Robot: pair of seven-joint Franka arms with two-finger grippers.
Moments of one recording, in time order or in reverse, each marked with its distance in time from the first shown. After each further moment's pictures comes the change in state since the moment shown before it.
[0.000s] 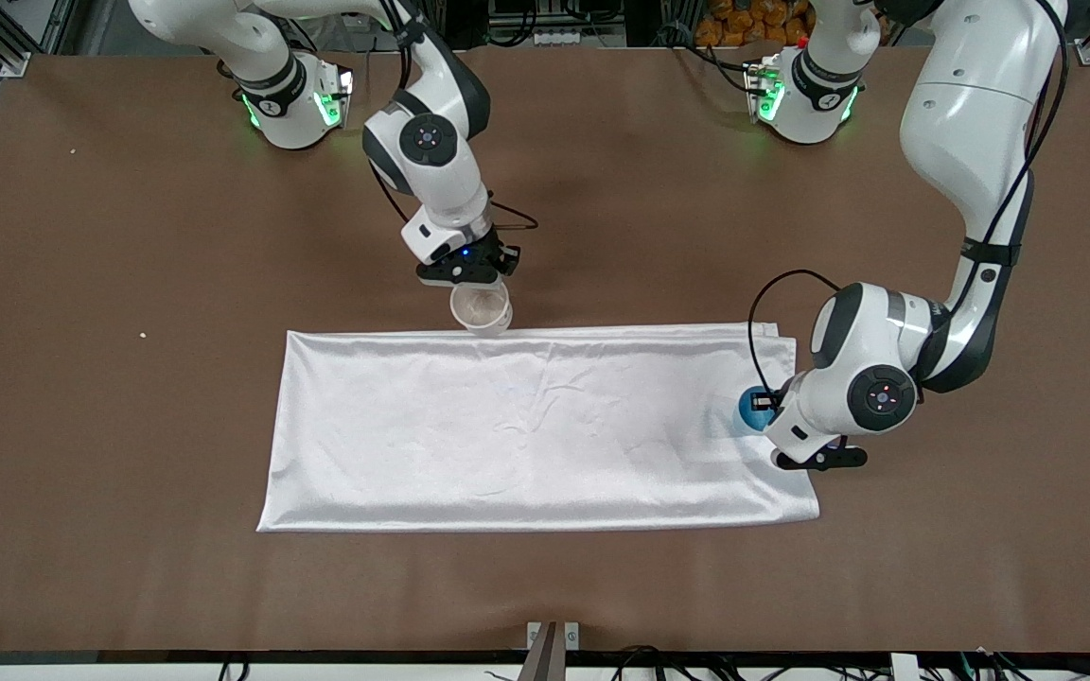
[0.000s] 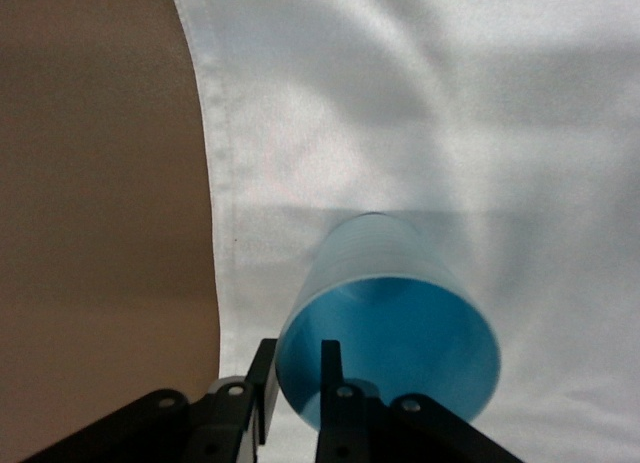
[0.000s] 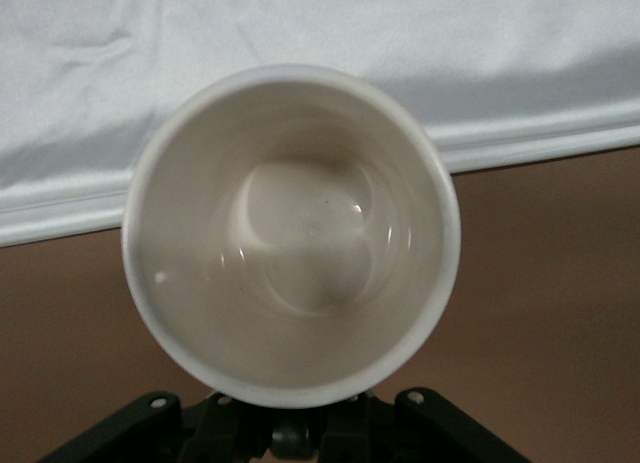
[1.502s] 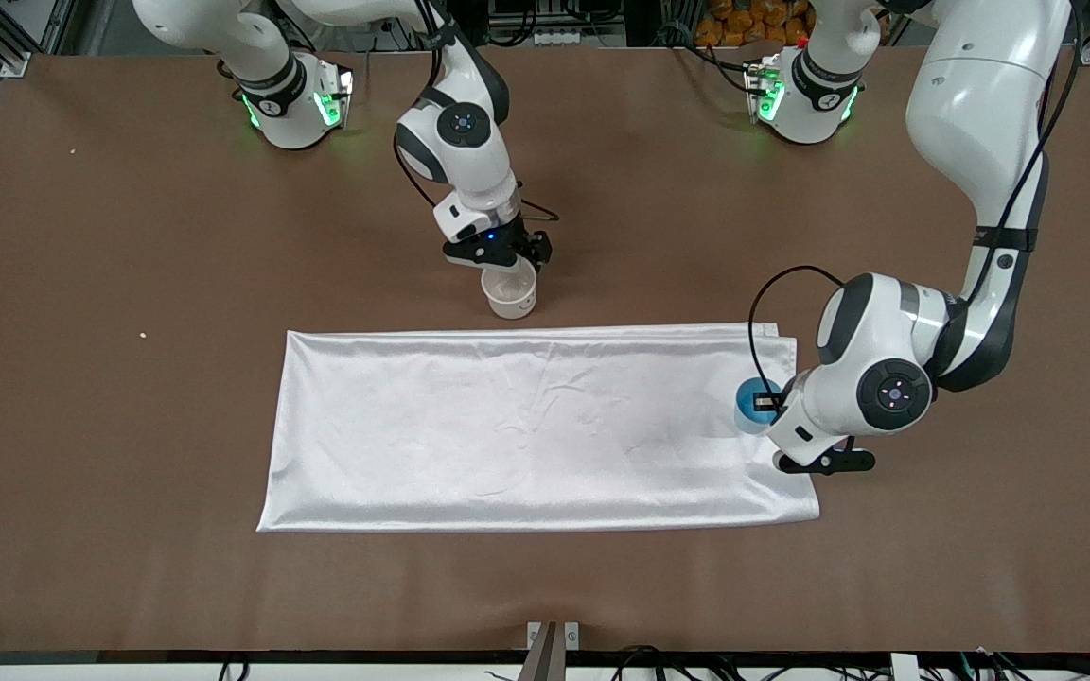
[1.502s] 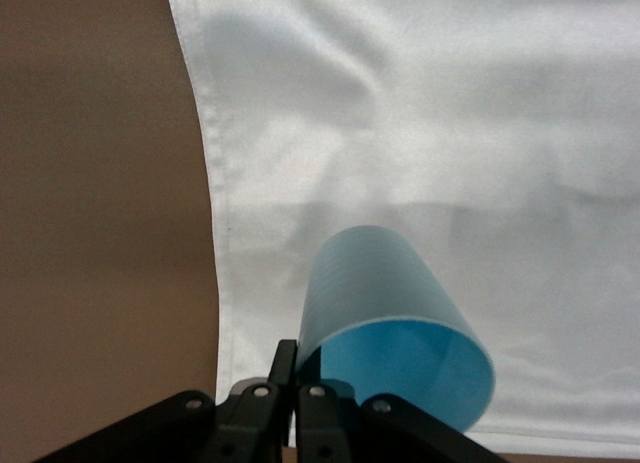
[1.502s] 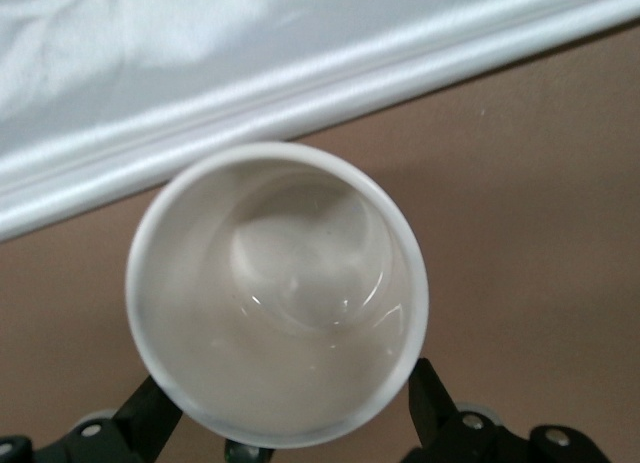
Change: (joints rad) left arm -0.007 -0.030 -0.030 0.102 0.000 -0.124 0.000; right arm 0.148 0.080 -0.074 -0.015 0.000 0.123 0.227
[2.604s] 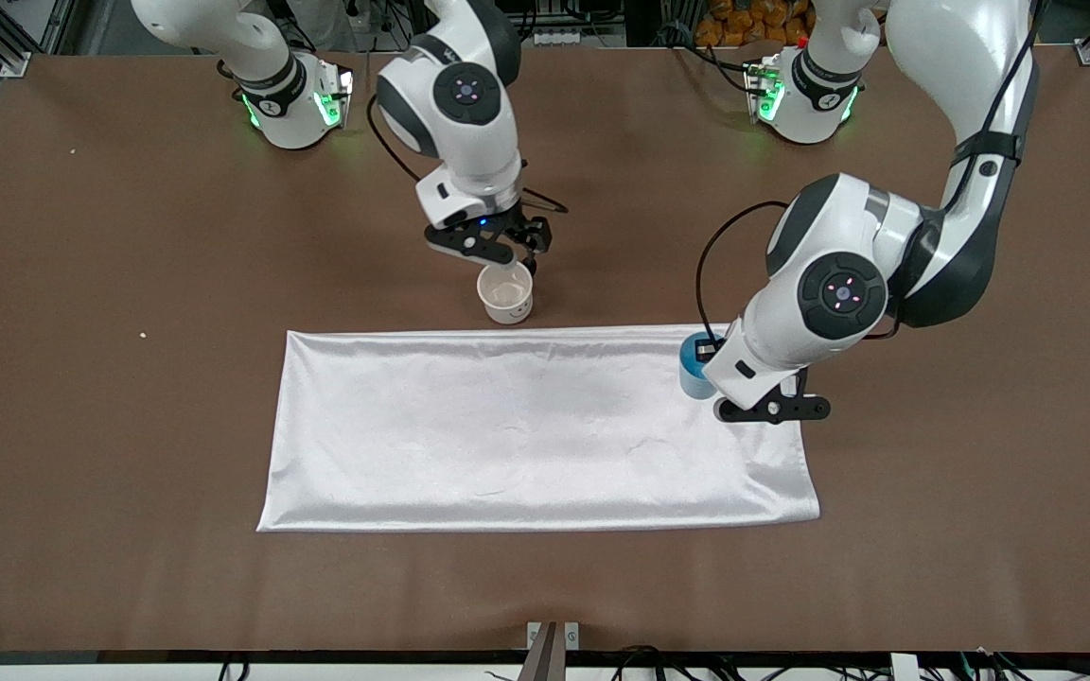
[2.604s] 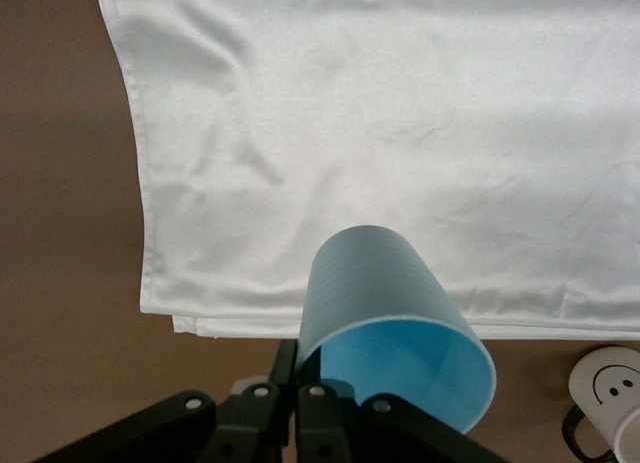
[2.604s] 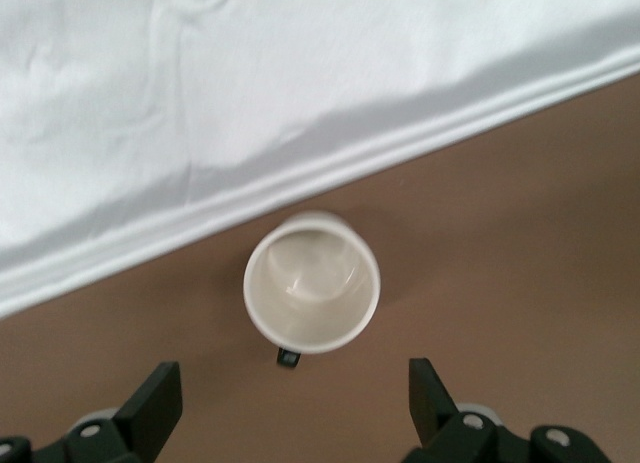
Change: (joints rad) left arm -0.100 -0.144 -0.067 0.067 -0.037 -0.135 -0.148; right arm -0.090 -0.111 -0.016 0.334 0.000 -0.592 -0.023
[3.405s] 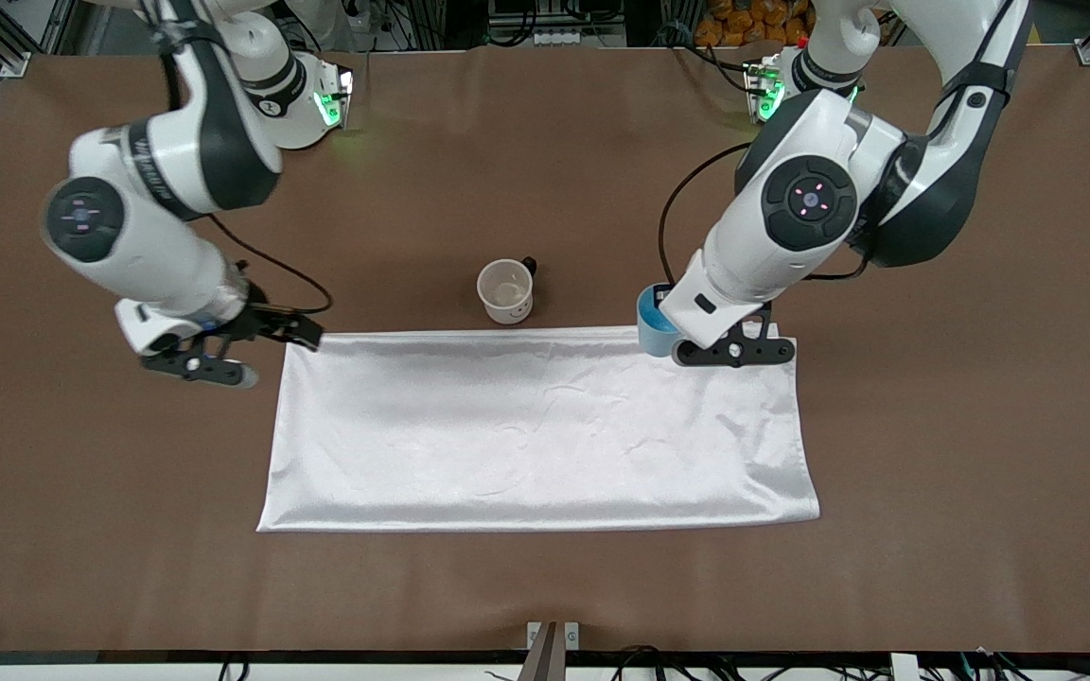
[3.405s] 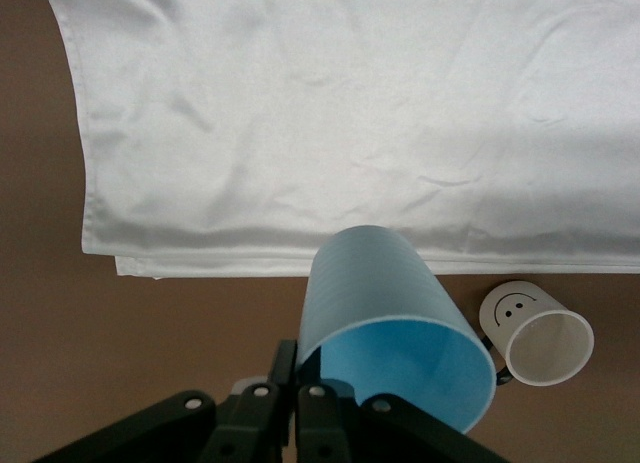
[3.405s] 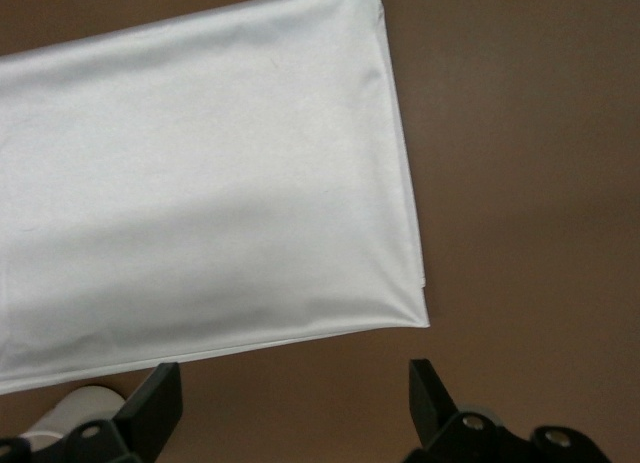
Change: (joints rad) left arm 0.001 -0.068 -0.129 0.001 -0.027 -0.049 -0.117; right arm -0.557 -0.078 -0.014 0.055 0.000 -0.159 -0.738
